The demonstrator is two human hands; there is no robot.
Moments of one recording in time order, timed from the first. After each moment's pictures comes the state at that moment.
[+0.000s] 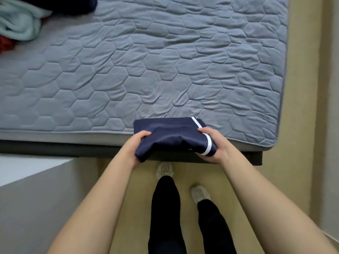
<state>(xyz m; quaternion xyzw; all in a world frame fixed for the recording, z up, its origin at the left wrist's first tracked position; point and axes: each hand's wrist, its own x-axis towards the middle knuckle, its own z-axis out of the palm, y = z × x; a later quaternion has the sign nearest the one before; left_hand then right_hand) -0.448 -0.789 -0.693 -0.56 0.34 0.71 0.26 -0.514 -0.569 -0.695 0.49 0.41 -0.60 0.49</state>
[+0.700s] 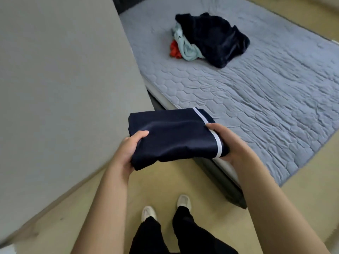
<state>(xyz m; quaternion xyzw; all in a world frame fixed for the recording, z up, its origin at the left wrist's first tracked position) -0.125 -0.627 -0.330 -0.57 0.29 0.74 -0.21 -0.362 -0.538 -0.354 0.02 0.58 -0.48 0.66</state>
